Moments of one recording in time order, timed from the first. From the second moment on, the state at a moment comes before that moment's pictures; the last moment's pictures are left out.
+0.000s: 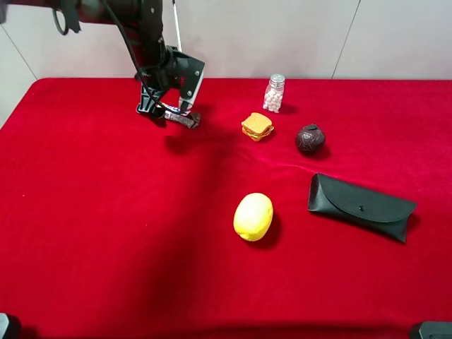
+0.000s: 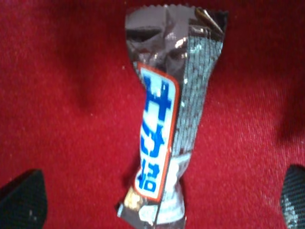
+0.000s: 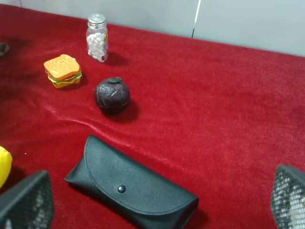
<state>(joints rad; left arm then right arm) -0.41 2.33 -1.78 0.08 0.75 1.35 0.07 -0.01 -0.50 0.11 1.03 -0.16</state>
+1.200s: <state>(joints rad) -0.43 2.39 -1.81 0.03 0.72 1.35 0.07 -0.01 -0.50 0.11 1.03 -0.16</state>
